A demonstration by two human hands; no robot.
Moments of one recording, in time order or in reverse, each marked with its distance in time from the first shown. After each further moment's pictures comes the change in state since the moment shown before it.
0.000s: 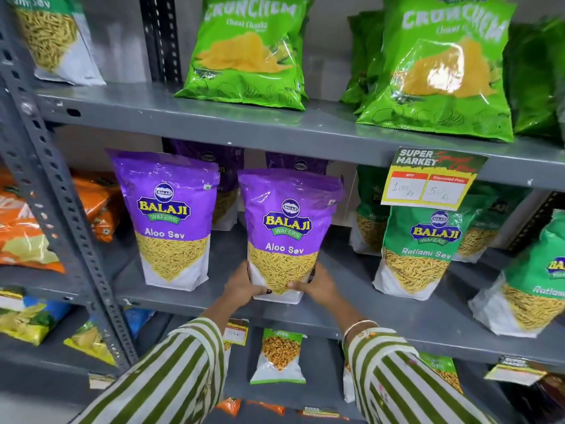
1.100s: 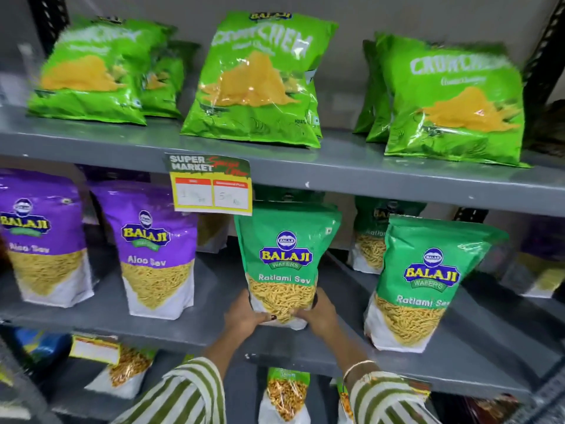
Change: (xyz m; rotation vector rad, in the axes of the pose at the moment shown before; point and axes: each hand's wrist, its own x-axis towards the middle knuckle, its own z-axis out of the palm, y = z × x) left_hand -0.055 0.159 0.222 -0.004 0.068 -0.063; right_hand -0.026 0.132 -0.225 0.141 0.079 0.023
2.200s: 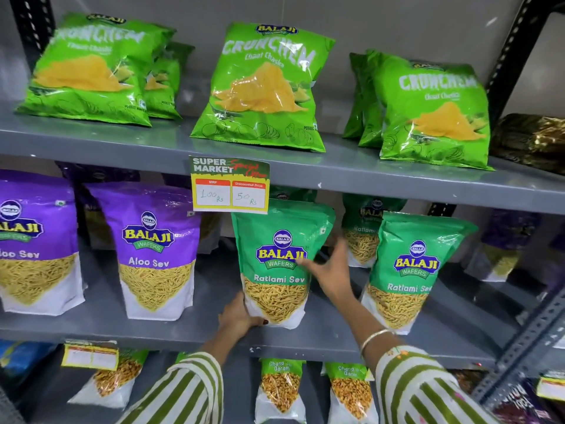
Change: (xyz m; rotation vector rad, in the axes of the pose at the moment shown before) left_hand -0.006 -0.016 -0.022 0.088 -0.128 0.045; right_hand -0.031 -0.089 -0.025 -0.092 0.331 -0.228
